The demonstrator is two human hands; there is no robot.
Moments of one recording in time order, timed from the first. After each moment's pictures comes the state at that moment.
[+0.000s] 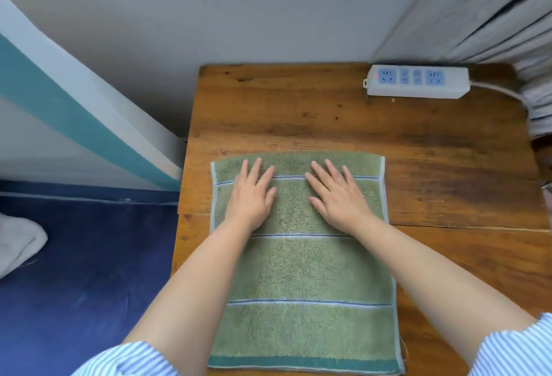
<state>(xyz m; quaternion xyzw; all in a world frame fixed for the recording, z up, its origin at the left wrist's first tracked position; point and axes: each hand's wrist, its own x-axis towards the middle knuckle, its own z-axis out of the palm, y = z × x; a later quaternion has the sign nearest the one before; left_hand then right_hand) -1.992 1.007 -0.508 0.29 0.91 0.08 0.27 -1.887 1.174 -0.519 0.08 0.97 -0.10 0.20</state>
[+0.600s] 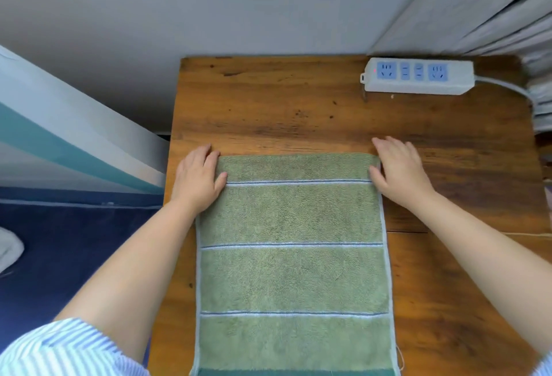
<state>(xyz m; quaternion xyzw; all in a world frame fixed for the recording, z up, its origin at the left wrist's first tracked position) -2.070 0.975 -0.518 0.29 0.94 0.01 0.18 -1.879 1.274 -0.500 0.23 0.96 -0.15 0.11</state>
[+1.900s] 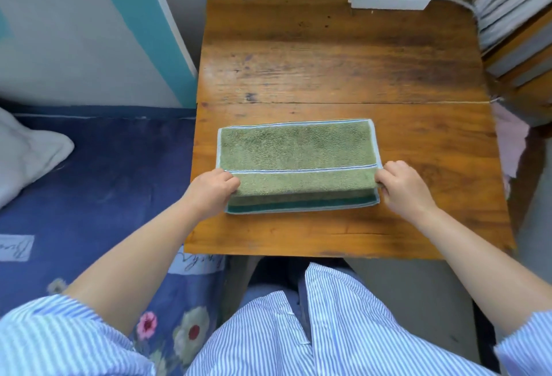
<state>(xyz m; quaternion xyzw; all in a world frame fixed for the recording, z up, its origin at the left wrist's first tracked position) -1.839 0.804 -0.436 0.59 0.80 0.02 0.13 -1.633 1.097 -0.442 0.09 0.99 -0.10 -0.04</state>
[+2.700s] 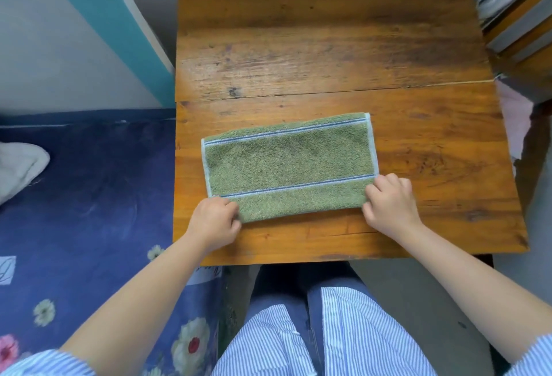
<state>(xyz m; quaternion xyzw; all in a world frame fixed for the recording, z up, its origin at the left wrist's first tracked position) -1.801 0.807 -0.487 0.45 0.87 0.00 0.21 -1.617 1.065 -0.478 0.16 0.99 -0.05 0.00</state>
